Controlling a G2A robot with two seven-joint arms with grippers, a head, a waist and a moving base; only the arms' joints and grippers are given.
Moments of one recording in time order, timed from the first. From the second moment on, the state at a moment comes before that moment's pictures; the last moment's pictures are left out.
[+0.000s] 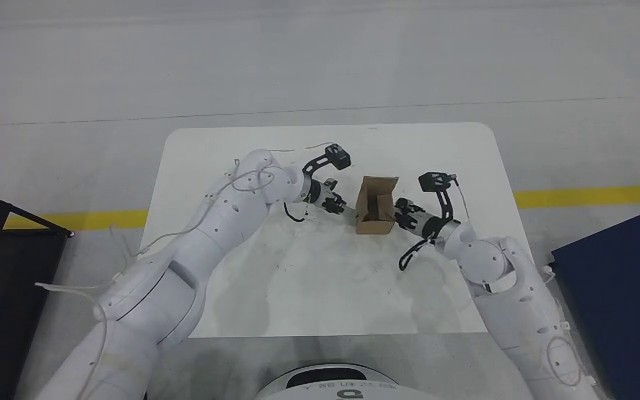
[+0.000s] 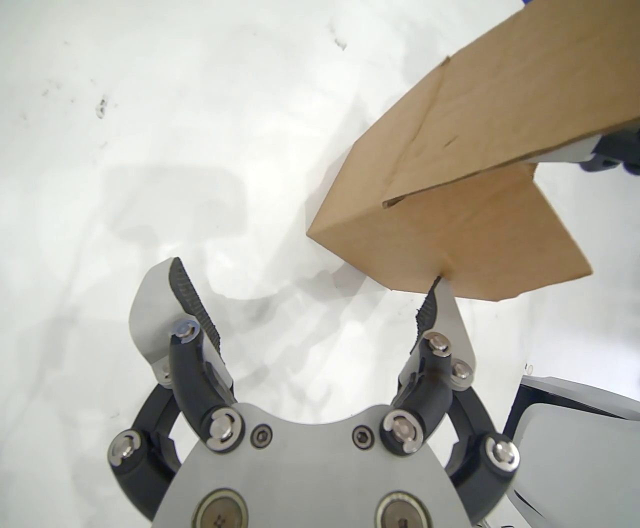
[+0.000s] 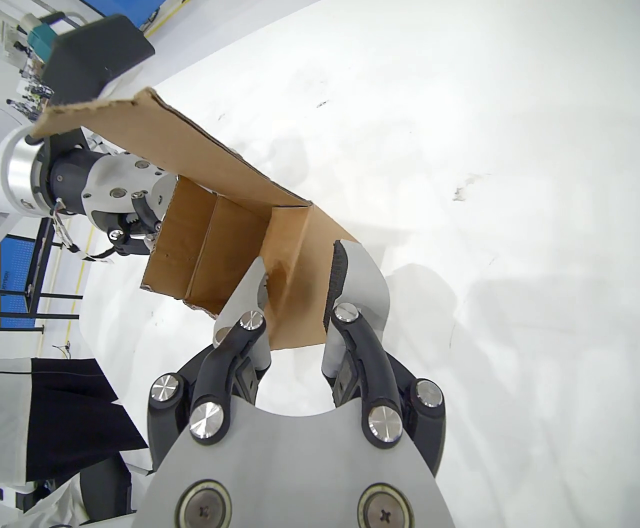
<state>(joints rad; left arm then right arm) 0.59 -1.48 -0.58 -0.68 0.51 -0.66 -0.77 -1.51 -1.11 1.37 -1.70 -0.60 -0.10 0.64</state>
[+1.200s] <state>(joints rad) 0.68 -1.37 -0.78 -0.91 0.18 -0.49 -1.08 -1.61 -1.11 1.47 -1.65 -0.32 -0.25 0.53</state>
